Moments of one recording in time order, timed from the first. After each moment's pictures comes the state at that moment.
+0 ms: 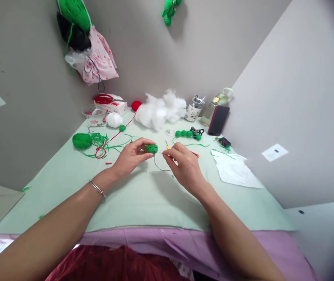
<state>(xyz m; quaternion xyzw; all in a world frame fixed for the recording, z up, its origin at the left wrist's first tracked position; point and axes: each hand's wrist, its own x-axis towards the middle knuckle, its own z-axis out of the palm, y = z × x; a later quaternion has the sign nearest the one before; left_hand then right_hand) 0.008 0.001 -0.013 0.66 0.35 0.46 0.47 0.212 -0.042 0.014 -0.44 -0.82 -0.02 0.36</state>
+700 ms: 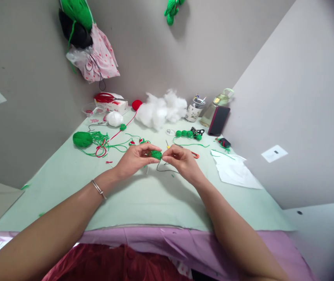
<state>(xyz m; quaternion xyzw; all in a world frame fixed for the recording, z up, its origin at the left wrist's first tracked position) 0.015 -0.007 -0.009 0.62 0.35 0.43 0.56 0.220 -0.024 0.004 -0.43 -0.71 0.37 0.41</state>
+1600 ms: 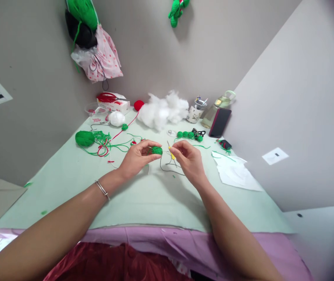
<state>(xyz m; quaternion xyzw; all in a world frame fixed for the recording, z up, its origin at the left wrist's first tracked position) 0.021 -0.008 -0.012 0.61 0.34 0.50 0.51 0.215 -0.027 0.011 -0.49 -0.65 0.32 0.49</state>
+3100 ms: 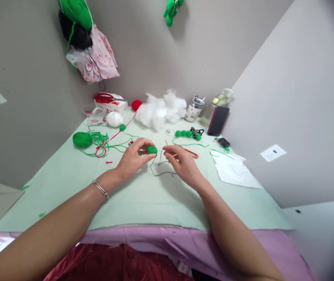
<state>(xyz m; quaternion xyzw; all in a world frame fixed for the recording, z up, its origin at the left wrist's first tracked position) 0.015 -0.003 -0.021 0.67 0.35 0.49 0.43 0.220 -0.030 0.002 -0.50 -0.75 0.23 0.37</state>
